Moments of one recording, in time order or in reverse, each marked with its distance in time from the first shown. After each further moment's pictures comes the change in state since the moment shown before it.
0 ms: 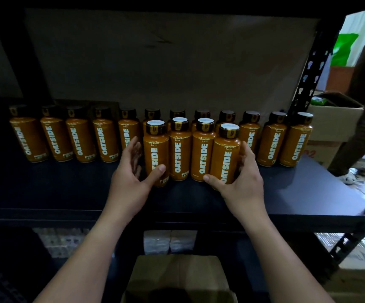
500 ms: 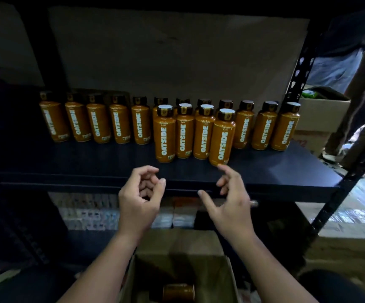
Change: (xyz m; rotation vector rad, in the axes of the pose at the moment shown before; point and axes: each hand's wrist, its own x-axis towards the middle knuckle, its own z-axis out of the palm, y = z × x) left_hand -0.110 -0.015 -0.005 0.069 0.184 0.270; right_hand -0.111 0.006 -0.002 -0.087 0.035 -0.303
